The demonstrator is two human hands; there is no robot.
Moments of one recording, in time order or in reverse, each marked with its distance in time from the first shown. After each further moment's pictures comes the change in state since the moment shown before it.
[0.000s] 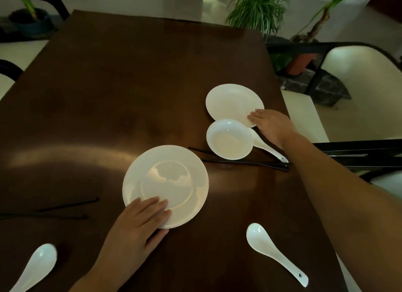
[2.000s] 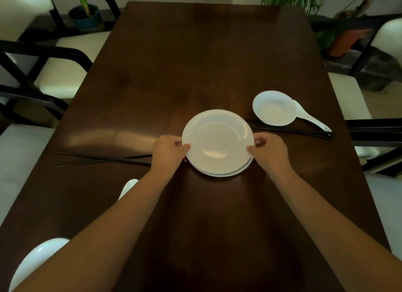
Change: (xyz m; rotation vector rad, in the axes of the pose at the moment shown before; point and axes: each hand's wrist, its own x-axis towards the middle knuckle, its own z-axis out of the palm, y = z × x) left_hand 0.033 -0.039 -0.045 -0.494 0.084 -0.939; right_hand -0.087 -0.218 -0.048 1.057 0.058 0.710
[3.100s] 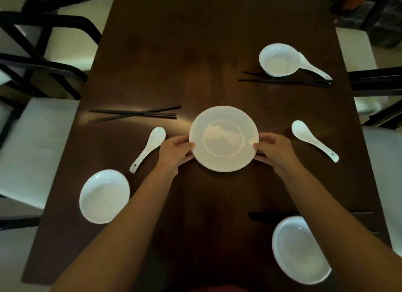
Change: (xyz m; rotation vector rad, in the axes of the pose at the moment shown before) left_hand -0.112 -0.055 -0.033 -0.578 -0.198 -0.463; right_hand -0.128 0.017 -0.008 0.542 -0.218 0.553
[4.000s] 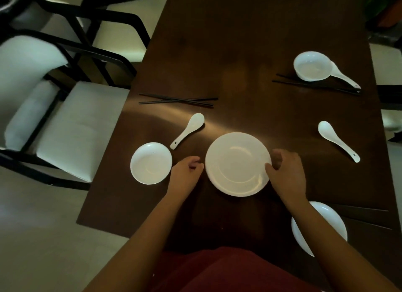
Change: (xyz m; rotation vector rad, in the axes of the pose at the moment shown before) left_hand -0.079 -0.074 -0.089 0.404 0.042 0.257; right_hand -0.092 0.062 0.028 -0.717 0.198 -0.525
